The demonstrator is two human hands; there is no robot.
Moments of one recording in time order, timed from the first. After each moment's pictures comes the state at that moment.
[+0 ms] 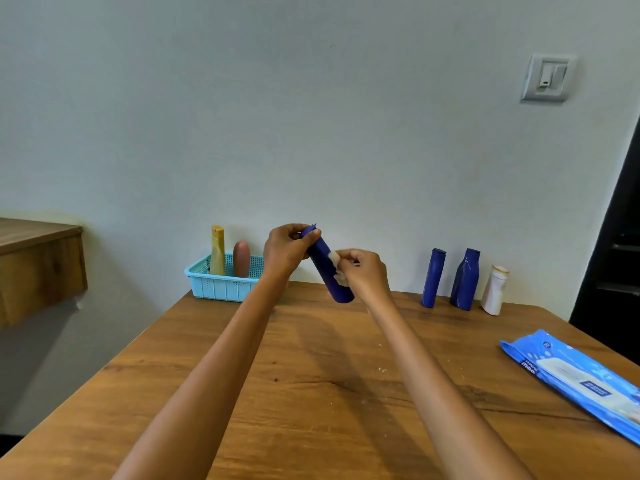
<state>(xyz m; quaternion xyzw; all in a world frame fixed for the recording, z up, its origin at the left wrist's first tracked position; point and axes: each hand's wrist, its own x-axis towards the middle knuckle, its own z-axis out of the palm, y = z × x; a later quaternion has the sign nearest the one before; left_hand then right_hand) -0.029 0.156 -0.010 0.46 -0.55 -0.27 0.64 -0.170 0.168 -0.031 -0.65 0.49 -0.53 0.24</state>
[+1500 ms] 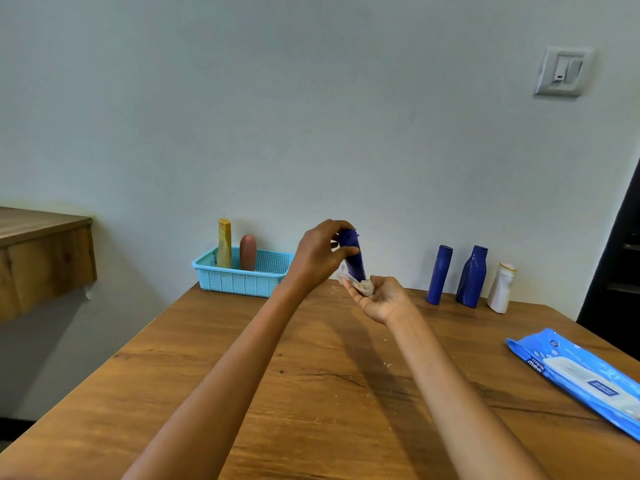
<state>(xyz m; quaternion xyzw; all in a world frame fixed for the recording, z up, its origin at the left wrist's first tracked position) -0.055 0.168 -0.018 0.39 -0.74 -0.04 0.55 -0.191 0.157 -0.053 -0.14 0.28 -0.56 0.76</state>
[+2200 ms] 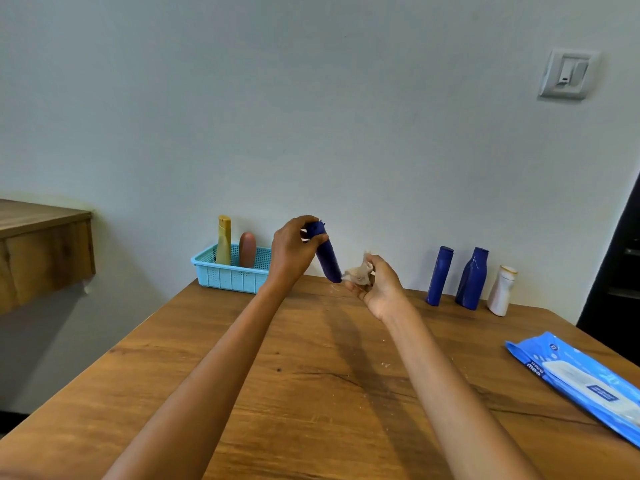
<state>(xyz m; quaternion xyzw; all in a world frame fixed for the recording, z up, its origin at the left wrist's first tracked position) -0.028 0.155 -0.024 0.48 -0.62 -0.07 0.62 -0.179 0.169 -0.038 -0.35 0.41 -0.59 0.60</state>
